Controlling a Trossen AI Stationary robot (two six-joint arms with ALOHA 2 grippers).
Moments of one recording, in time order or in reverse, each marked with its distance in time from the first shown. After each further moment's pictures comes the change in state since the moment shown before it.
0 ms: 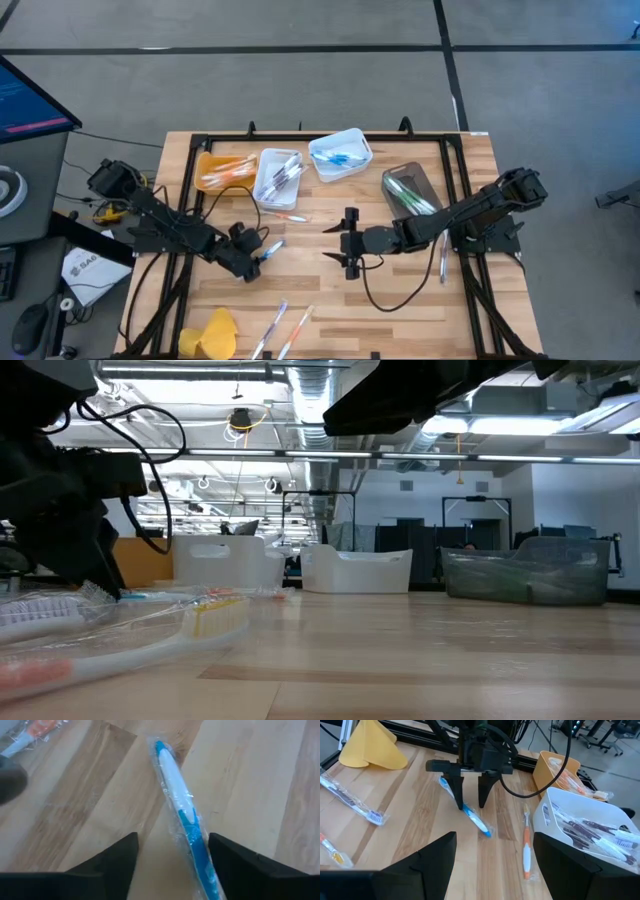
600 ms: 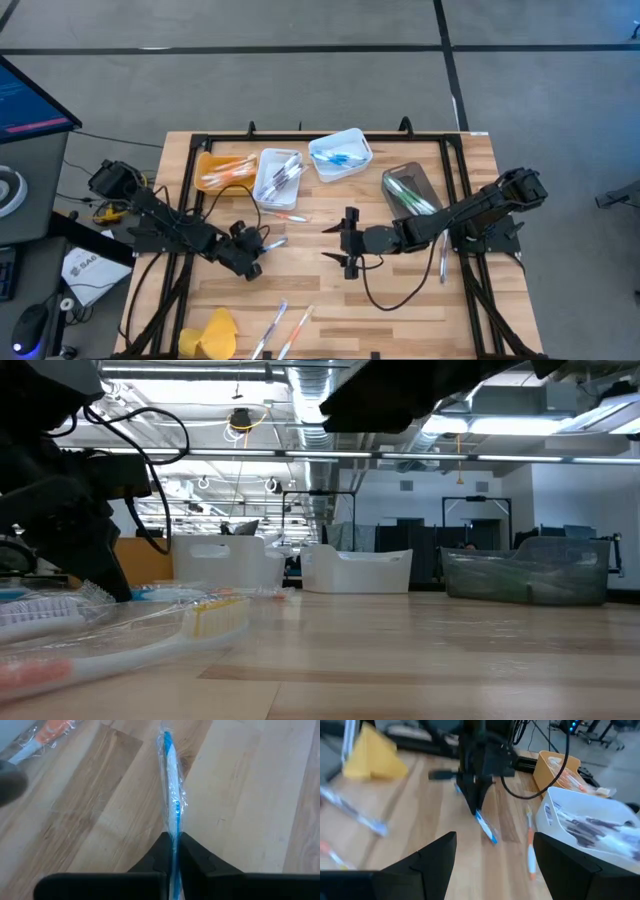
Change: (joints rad) left arm 0.002 0.001 0.000 0.007 -0.009 0.005; right arm 0.000 0.000 0.000 0.014 -0.001 0.049
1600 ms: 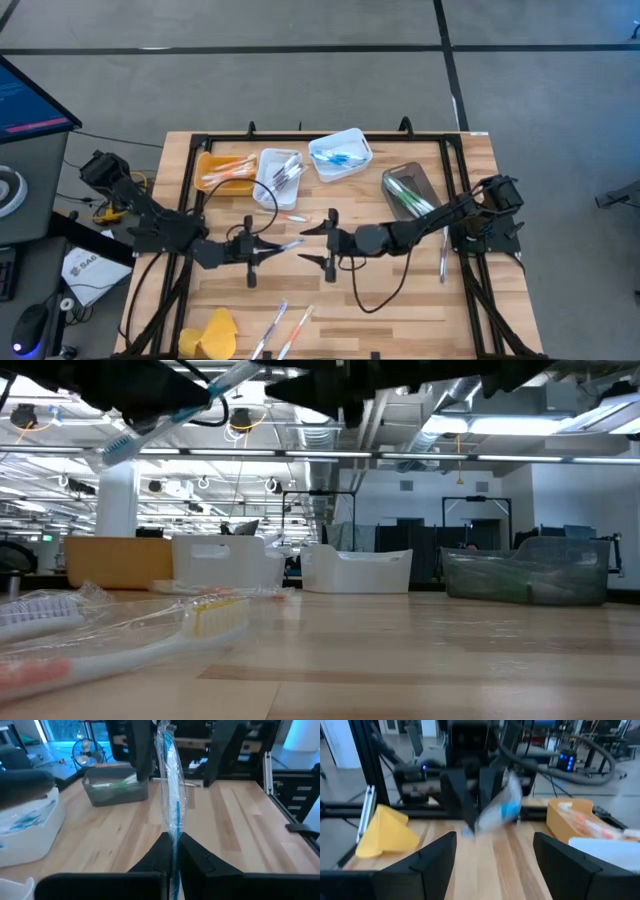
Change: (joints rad) left arm -0.109 -0.216 0.049 0.553 -0.298 0.673; right arm -0.026 0.198 0.077 0.426 -0.051 0.059
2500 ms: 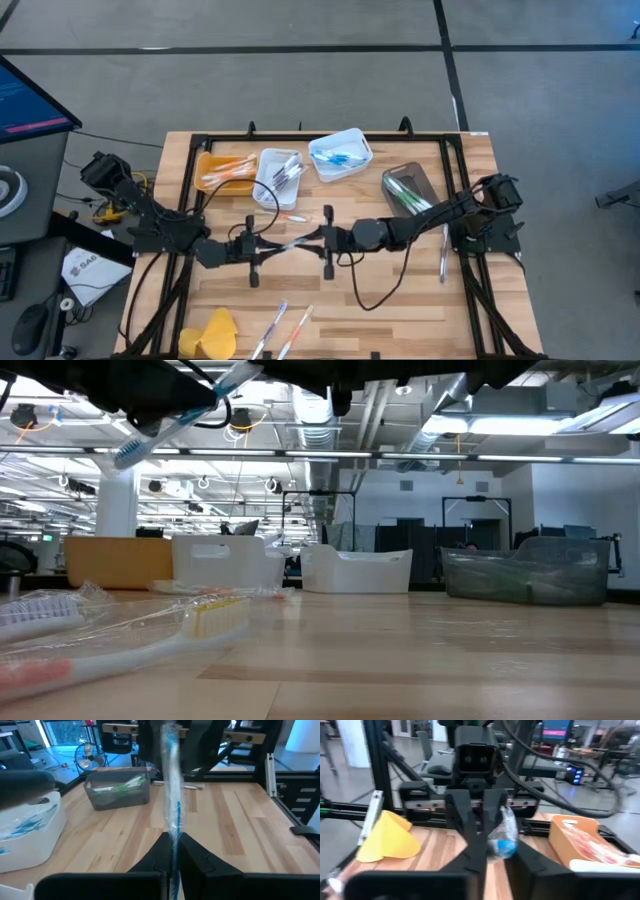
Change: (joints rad) left arm 0.023 0.033 0.000 0.059 0.001 0.032; right arm -0.025 0.000 0.040 0.001 -0.078 -0.079
